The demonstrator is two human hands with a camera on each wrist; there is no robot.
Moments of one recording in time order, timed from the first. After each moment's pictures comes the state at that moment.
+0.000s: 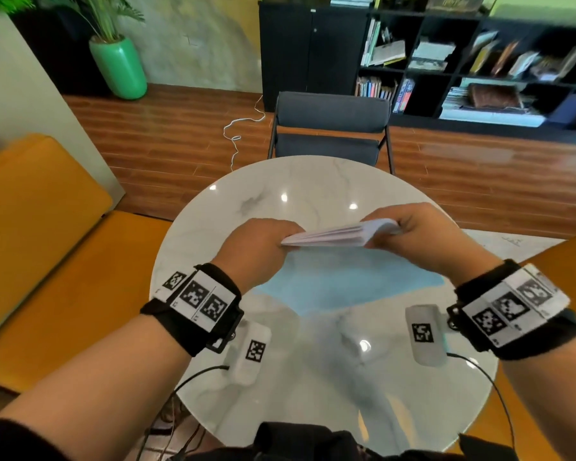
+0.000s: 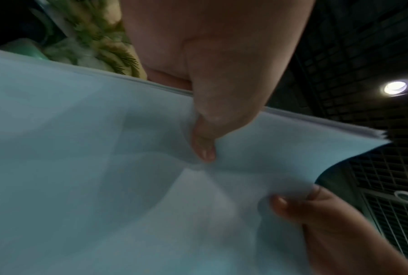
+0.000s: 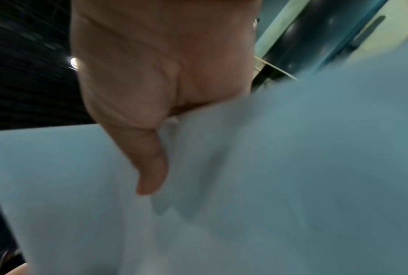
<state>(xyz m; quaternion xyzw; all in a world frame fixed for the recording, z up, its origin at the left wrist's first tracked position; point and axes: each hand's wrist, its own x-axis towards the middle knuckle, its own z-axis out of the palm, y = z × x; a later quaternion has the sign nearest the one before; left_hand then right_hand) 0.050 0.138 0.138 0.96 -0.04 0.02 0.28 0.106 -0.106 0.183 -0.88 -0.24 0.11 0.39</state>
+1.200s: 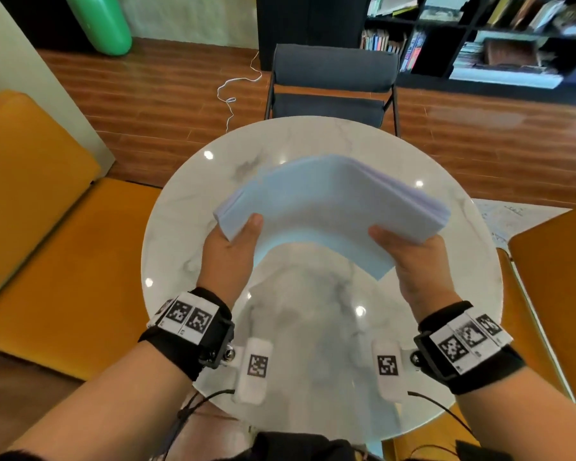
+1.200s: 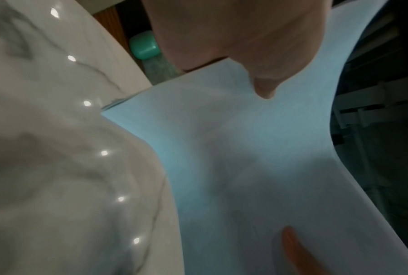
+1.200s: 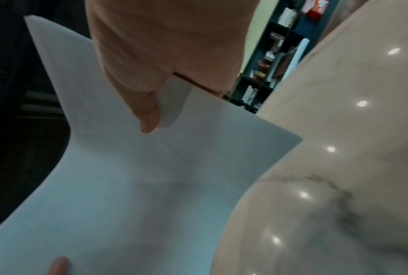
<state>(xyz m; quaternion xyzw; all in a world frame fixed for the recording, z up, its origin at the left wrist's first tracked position) 0.008 0.128 0.076 0.65 0.21 0.15 0.72 0.077 -0.108 0.067 -0.68 0.02 0.03 0.73</state>
